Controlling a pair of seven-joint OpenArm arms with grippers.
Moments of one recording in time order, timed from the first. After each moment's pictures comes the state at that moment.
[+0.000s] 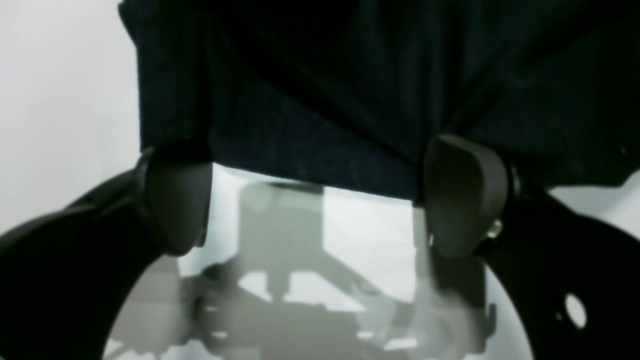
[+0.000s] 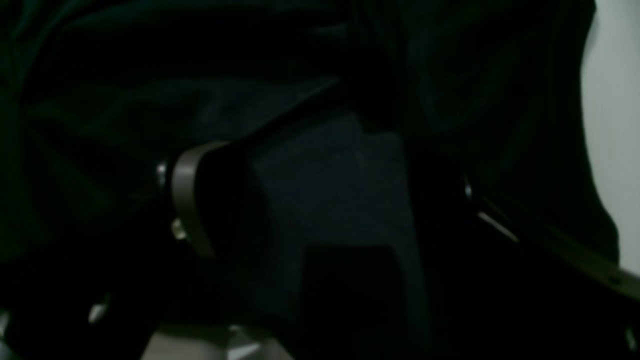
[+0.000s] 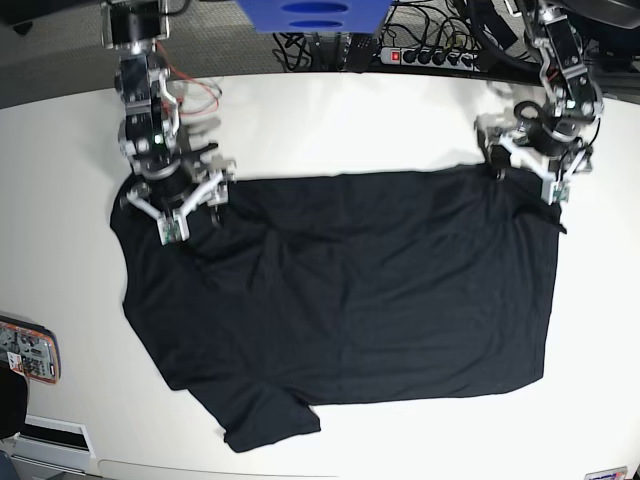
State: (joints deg) left arm 22.5 -9.3 -29.8 93.3 -12.0 -24.7 39.3; right arm -15.8 12.9 -0.8 87.2 4.2 10.3 -25.4
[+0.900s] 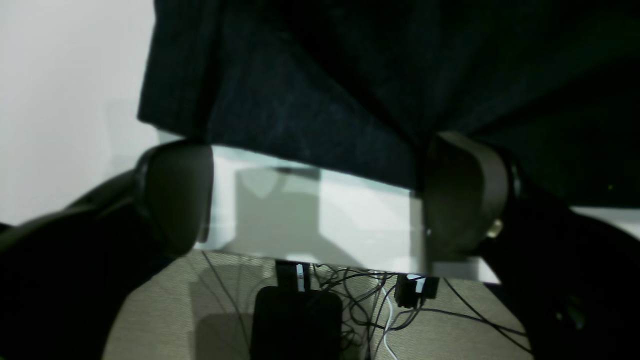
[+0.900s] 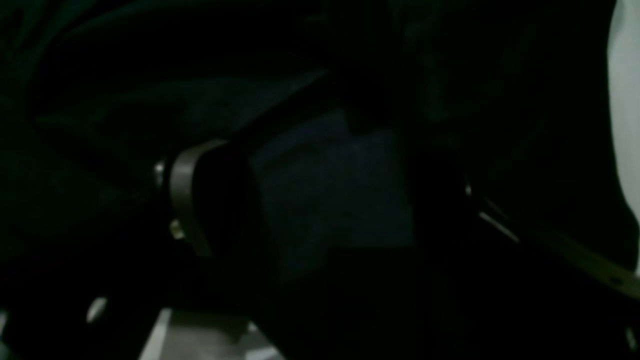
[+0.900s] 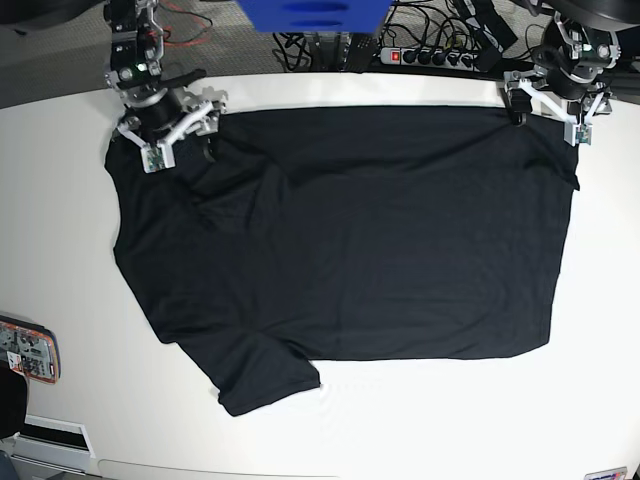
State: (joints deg) left arm 36.2 -9.3 -35.9 97.5 -15.1 -24.8 37.5; right arm -34.6 12.5 7.6 96.6 7.2 13.9 -21.8
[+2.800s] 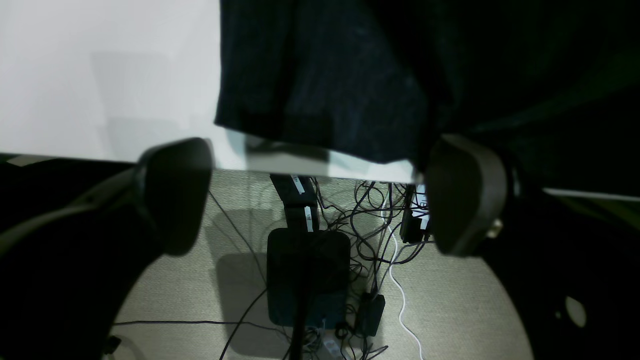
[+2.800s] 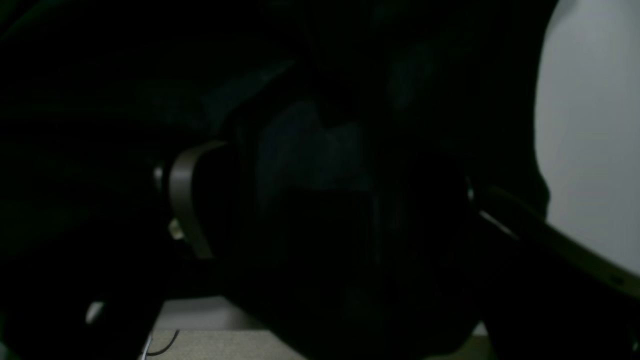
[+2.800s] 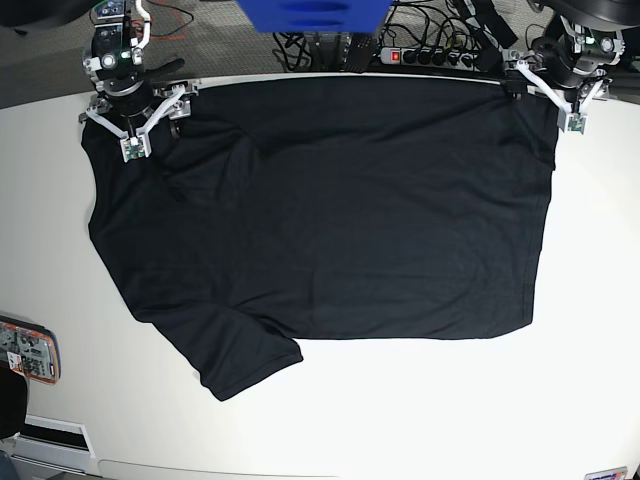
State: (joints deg) left arm 39.1 -10.1 -35.6 105.0 -18.1 -24.9 50.7; right arm -37.6 12.5 12.9 106.8 2.0 12.6 -36.0
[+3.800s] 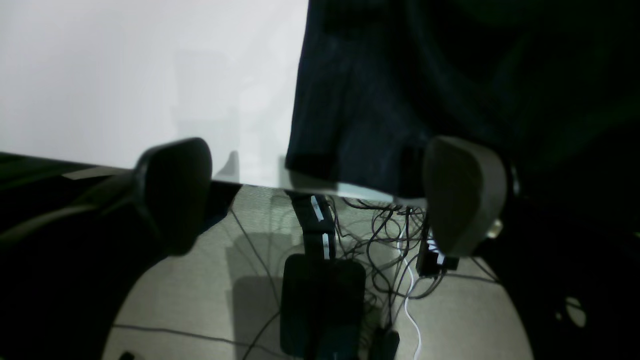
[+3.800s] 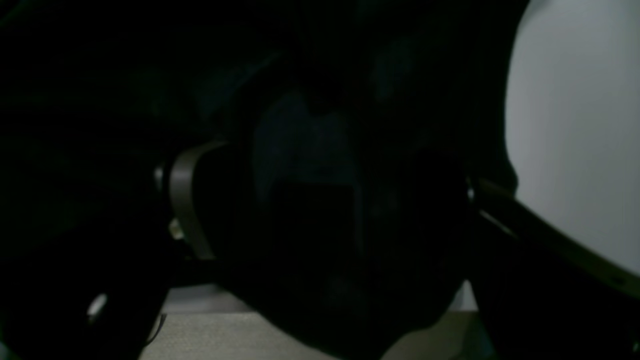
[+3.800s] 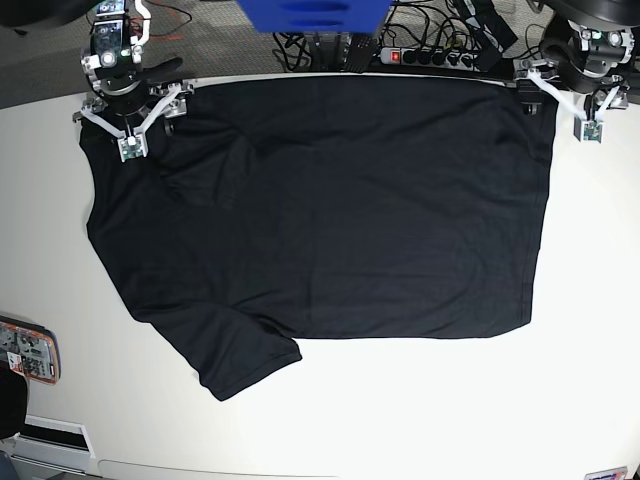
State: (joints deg) left arm 39.1 -7.7 -39.7 113.8 -17.5 -24.8 51.0; right arm -37.9 12.6 13.0 110.2 0.5 12.4 -38.6
